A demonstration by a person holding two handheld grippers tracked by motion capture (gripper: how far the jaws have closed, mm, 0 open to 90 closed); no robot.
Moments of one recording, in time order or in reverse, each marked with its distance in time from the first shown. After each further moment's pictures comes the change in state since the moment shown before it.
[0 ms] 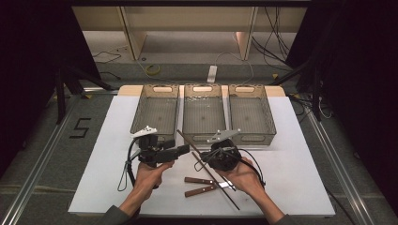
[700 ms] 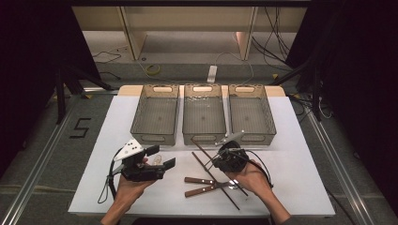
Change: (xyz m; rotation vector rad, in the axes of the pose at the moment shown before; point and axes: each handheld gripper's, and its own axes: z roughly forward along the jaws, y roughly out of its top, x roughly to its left) left arm 0.000 -0.025 -0.046 -0.044 0.080 0.336; right arm -0.027 -0.025 0.009 0.173 -0.038 0.061
